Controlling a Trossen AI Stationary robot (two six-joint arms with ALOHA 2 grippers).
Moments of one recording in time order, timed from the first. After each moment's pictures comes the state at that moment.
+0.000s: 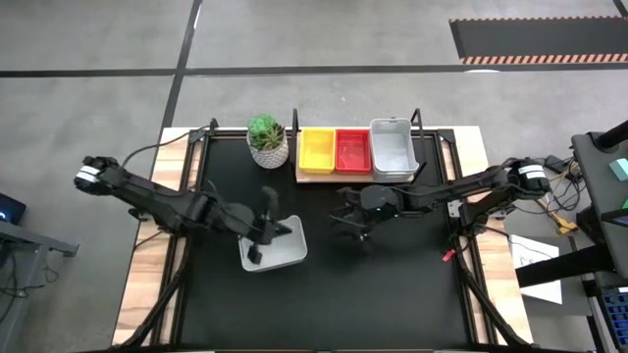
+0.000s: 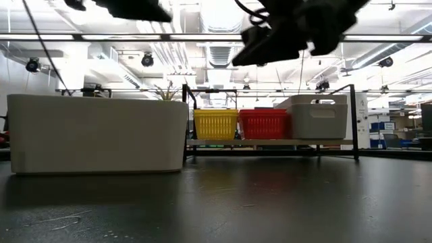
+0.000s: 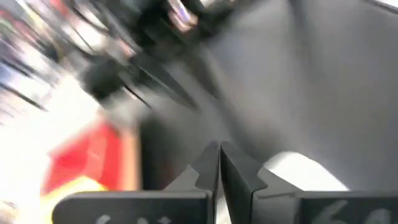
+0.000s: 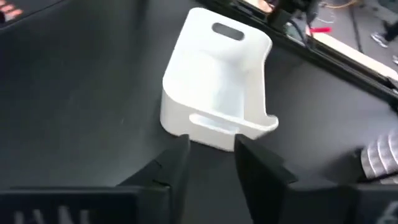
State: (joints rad) left arm -0.28 1.15 0.85 -0.19 -0.28 0.40; right arm 0.05 1.49 0.88 0.06 -0.18 -0.45
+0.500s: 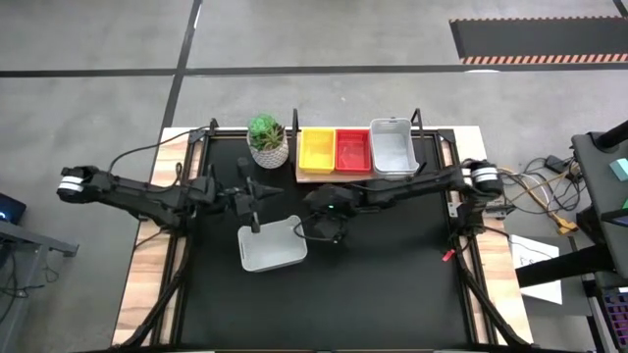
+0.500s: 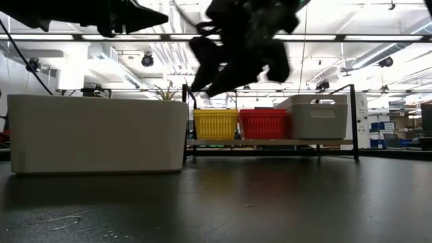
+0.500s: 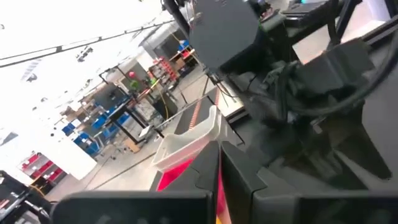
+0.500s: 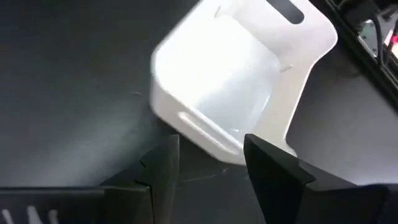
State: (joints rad) left arm -0.08 0.90 0.47 0.47 -0.28 0.64; right arm 0.00 1.85 1.34 -0.32 -0.27 -0.84
